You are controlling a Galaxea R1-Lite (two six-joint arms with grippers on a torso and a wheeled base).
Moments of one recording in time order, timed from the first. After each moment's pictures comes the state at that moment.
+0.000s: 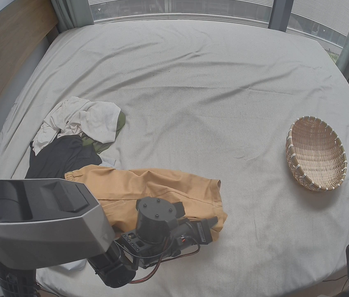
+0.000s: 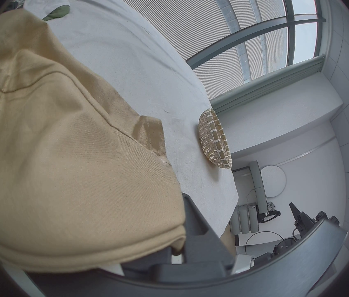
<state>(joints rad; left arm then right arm) -0.84 2.27 -0.73 -1.23 -0.10 -0.72 -0.02 0.02 -0.02 0.00 0.01 0.00</state>
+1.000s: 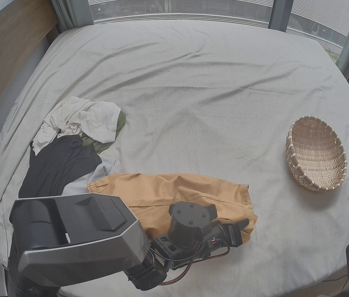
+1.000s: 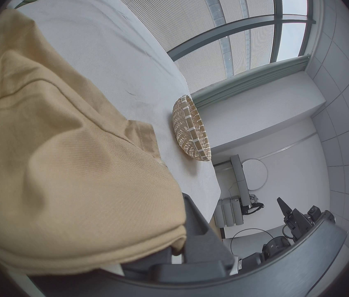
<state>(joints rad) -0.92 2.38 -0.93 -1.23 -0.16 -0.74 -0.02 0.02 -0.02 0.00 0.01 0.00</state>
